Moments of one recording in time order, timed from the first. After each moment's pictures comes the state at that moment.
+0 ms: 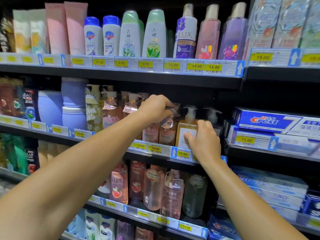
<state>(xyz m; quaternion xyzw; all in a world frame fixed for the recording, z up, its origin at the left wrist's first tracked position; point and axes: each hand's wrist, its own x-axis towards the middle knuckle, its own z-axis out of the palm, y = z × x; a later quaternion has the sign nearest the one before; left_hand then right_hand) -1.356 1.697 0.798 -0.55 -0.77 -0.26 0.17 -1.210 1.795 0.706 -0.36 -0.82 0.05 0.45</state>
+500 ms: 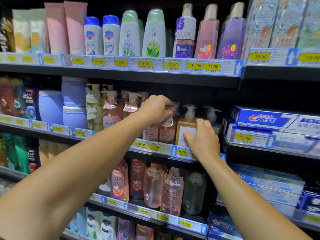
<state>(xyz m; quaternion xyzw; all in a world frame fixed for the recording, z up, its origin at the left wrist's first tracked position) -1.353 1.695 0.793 -0.55 -0.77 -0.28 0.17 -1.208 1.792 0.705 -0.36 -0.82 0.06 0.44</state>
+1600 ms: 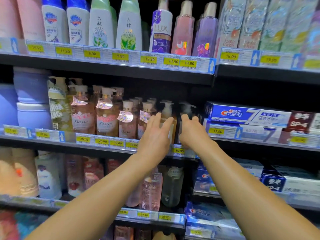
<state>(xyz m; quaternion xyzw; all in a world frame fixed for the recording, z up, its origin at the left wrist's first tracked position) -1.282 1.714 0.695 -0.57 -0.72 -0.33 0.22 -1.182 1.790 0.739 -0.46 -0.85 0.02 0.26</state>
